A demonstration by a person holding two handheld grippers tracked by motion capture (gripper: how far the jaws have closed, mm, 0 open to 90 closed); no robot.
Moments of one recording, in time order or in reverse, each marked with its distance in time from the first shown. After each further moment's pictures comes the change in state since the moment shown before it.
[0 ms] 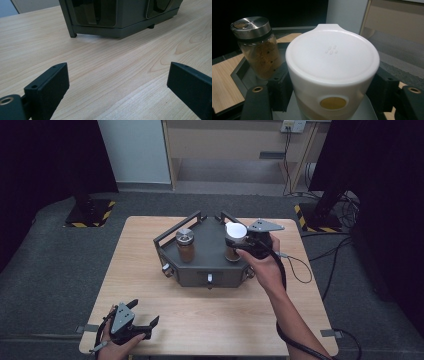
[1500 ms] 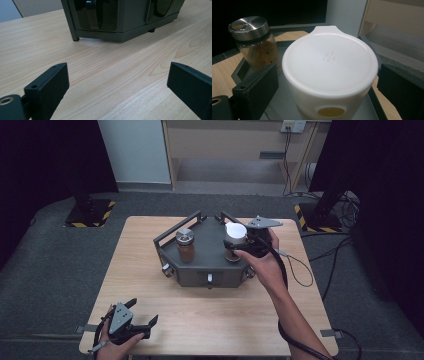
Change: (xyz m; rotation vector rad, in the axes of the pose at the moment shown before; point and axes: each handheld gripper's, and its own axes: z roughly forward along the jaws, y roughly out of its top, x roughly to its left) left arm -0.001 0.002 -0.005 -0.017 0.010 0.002; right arm -0.001 0.015 0.002 0.049 -0.002 0.022
